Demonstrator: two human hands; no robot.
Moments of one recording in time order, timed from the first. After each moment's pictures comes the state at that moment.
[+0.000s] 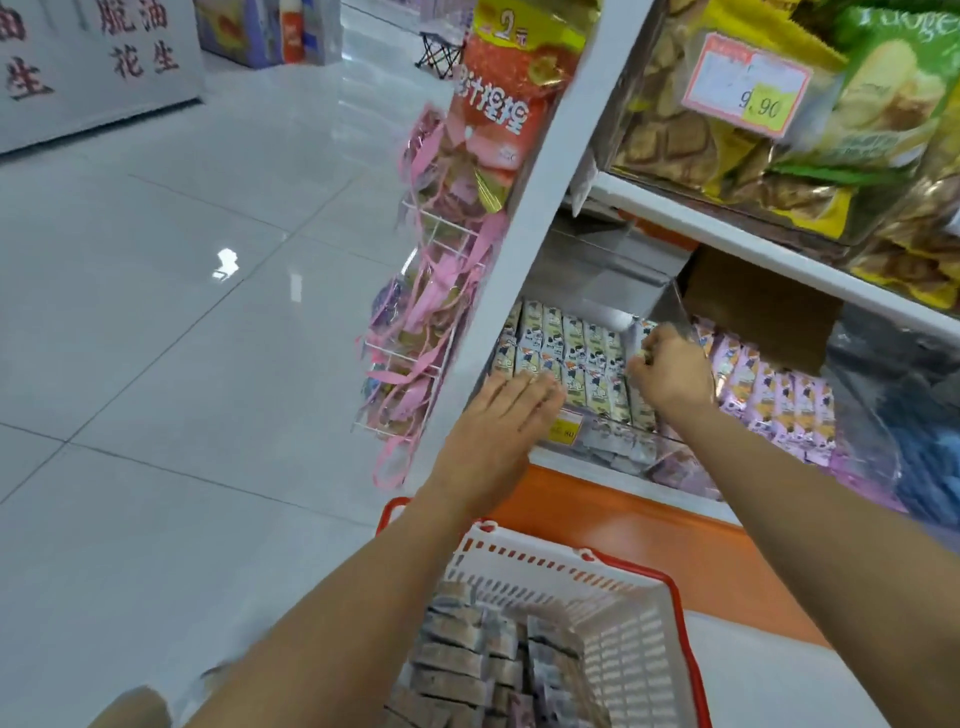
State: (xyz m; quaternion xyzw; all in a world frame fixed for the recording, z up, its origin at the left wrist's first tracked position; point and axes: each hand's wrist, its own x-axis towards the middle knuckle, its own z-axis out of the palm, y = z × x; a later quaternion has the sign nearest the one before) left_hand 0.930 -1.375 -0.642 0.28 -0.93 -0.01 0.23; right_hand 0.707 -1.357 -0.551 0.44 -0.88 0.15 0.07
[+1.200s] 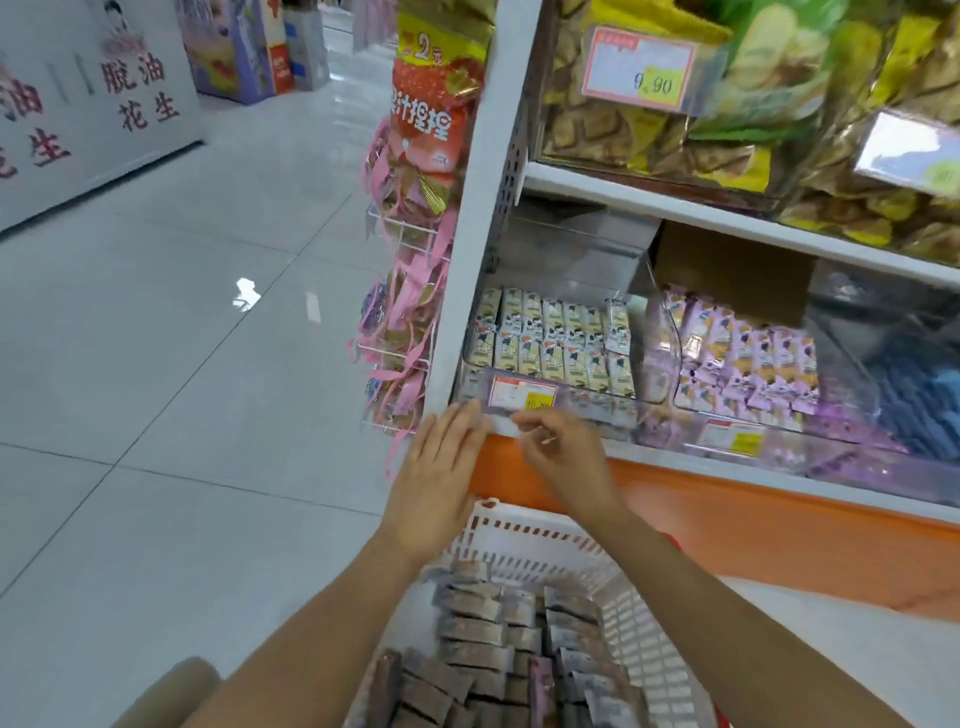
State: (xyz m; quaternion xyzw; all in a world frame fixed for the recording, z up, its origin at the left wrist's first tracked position) left_hand 0.989 -1.329 -0.668 0.33 -0.92 -0.04 0.18; right_hand 0.823 -1.266 -0.610 0.58 -0.71 0.37 -0.12
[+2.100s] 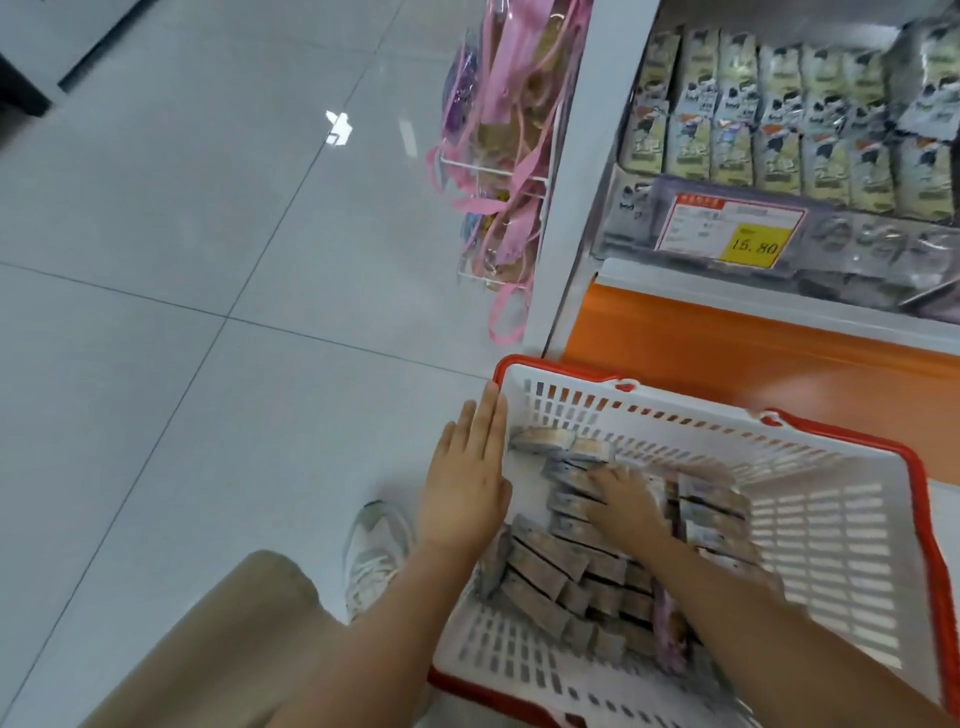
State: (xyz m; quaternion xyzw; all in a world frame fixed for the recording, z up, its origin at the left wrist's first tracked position) left_hand 1.058 -1.293 -0.813 0.49 -0.86 -0.15 0.01; right_hand 0.845 -1.225 -0.907 0.54 -0.77 -0.09 -0.33
